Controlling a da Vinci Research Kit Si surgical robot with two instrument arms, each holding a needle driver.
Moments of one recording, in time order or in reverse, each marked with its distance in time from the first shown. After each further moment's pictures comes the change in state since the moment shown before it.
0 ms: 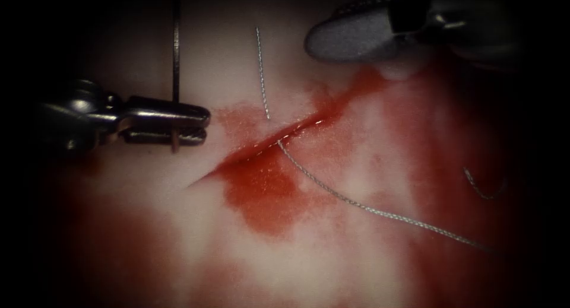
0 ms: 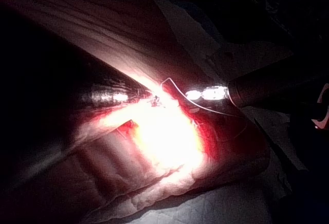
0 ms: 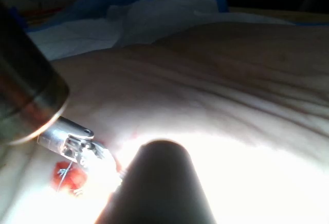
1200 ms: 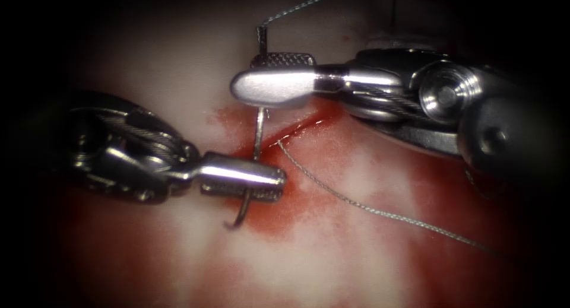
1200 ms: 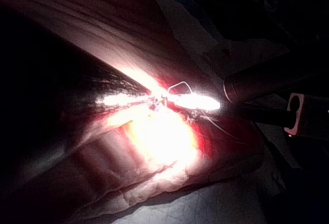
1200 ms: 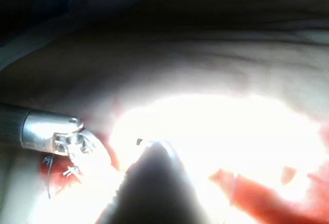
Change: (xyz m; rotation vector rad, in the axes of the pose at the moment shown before) right arm -0.003 0.008 0.006 0.346 0.338 0.107; left arm 0.002 0.002 0.005 0.115 0.219 0.168
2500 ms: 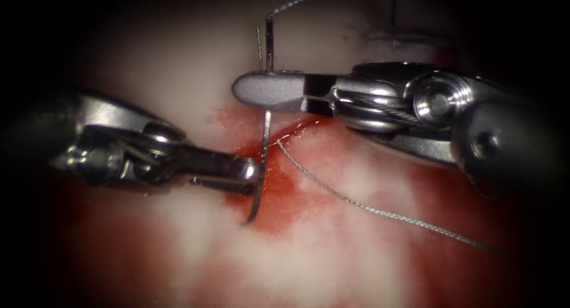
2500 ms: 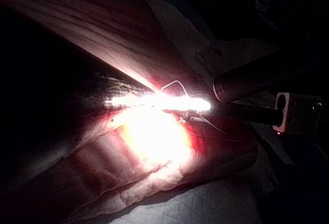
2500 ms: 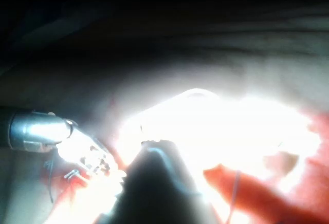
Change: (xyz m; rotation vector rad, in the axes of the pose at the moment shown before) right arm -0.001 0.001 -0.001 -0.004 -0.054 -0.009; left arm -0.002 -0.001 -0.001 0.035 0.145 0.590
